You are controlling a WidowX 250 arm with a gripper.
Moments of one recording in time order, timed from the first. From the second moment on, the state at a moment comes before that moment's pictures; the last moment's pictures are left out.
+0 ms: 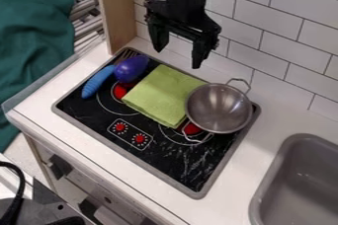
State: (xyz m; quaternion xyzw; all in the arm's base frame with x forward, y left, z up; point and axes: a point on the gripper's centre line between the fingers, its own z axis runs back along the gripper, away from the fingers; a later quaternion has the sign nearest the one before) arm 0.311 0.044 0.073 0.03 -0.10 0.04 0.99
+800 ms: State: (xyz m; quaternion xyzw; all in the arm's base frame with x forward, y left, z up) arm 0.327 0.126 0.045 0.06 -0.05 0.08 0.99
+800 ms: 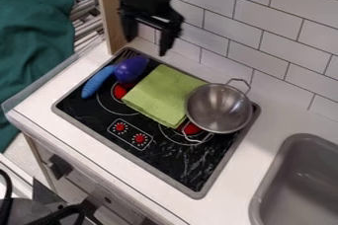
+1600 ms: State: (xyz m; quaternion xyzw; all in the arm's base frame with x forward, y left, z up) arm 0.336 0.150 -0.038 -0.02 0.00 0.07 1.00
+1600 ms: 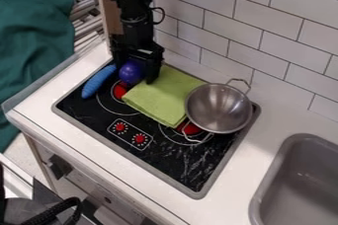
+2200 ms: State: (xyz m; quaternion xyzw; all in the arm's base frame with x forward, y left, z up) arm 0.340 0.151 -0.030 -0.01 0.01 0.08 1.00
